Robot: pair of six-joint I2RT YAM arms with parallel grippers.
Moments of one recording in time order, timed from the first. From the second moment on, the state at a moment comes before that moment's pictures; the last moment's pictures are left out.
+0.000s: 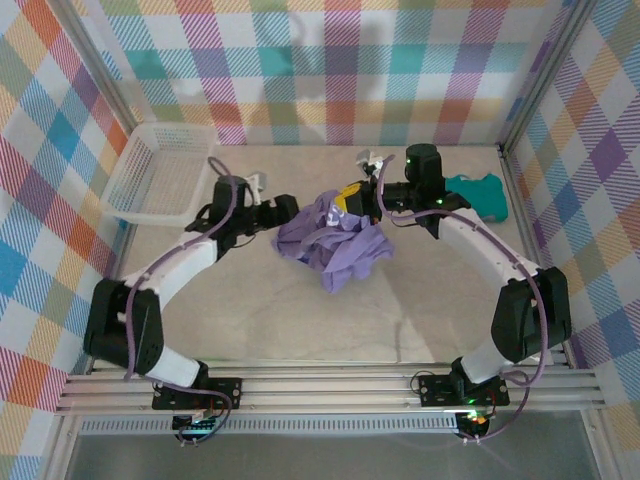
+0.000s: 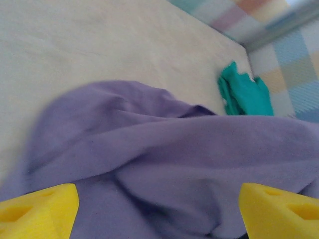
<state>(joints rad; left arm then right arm) -0.33 1.51 1.01 -0.08 0.41 -0.61 0.37 1.54 1.24 -0.11 -1.04 -0.09</state>
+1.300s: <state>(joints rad) -0.23 1.36 0.71 -0.16 -0.21 -0.74 0.33 1.49 1.25 -0.01 -0.87 0.15</state>
